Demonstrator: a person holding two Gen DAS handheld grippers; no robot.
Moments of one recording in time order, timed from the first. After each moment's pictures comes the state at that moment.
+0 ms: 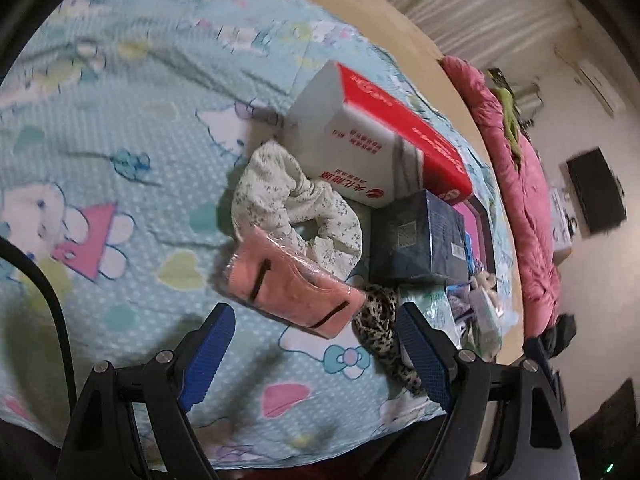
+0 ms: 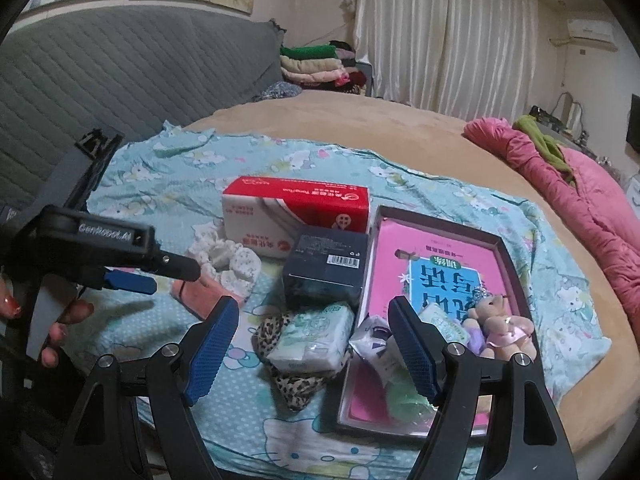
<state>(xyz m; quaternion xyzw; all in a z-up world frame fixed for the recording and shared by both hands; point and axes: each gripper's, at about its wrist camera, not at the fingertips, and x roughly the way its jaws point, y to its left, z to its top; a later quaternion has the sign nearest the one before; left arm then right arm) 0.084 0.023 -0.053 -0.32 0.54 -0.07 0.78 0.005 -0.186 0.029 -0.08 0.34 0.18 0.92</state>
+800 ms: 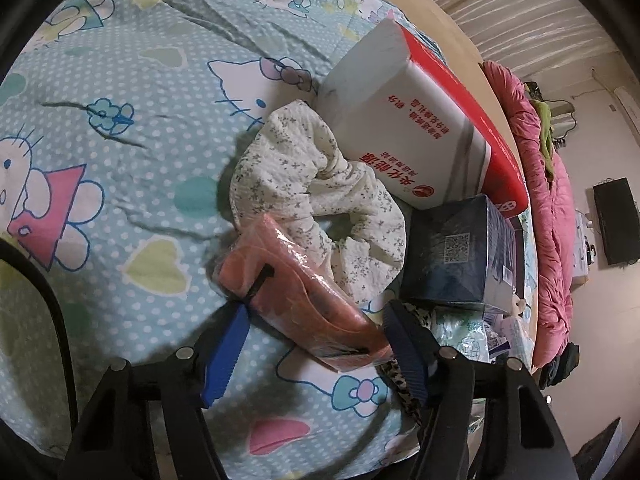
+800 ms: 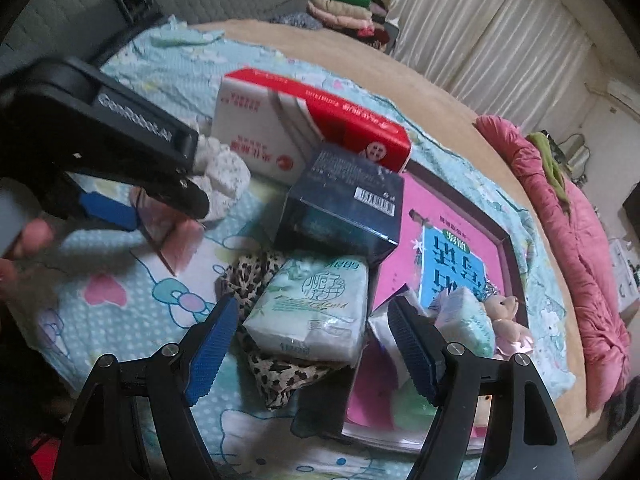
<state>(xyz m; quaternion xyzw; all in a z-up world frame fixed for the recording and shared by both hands) 0.111 0.005 -0.098 -0.34 0.56 -0.02 0.75 0.036 -0.136 -0.046 -0.24 0.41 0.14 0.87</state>
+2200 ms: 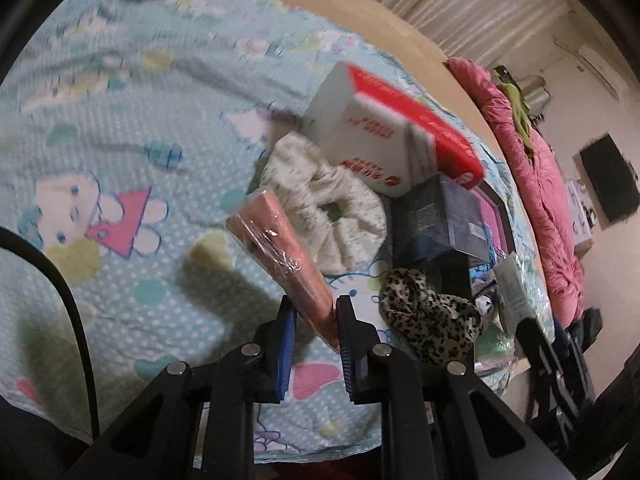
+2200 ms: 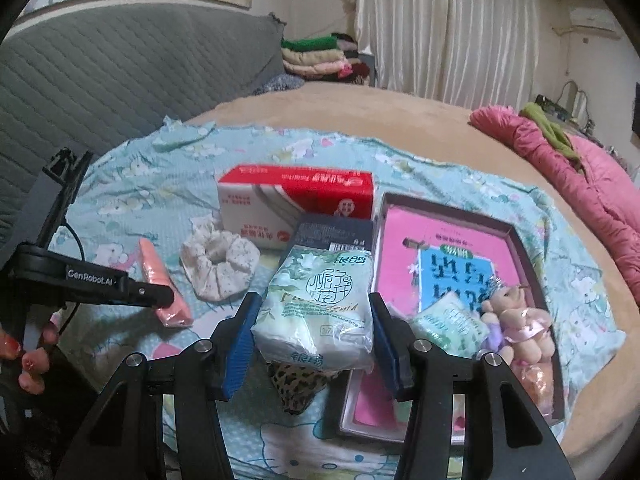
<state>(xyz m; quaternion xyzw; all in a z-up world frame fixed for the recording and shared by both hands) 0.026 0.033 -0.044 -0.26 0.52 -0.03 0.81 0.016 -0.192 0.017 -0.06 0.34 0.19 0.92</state>
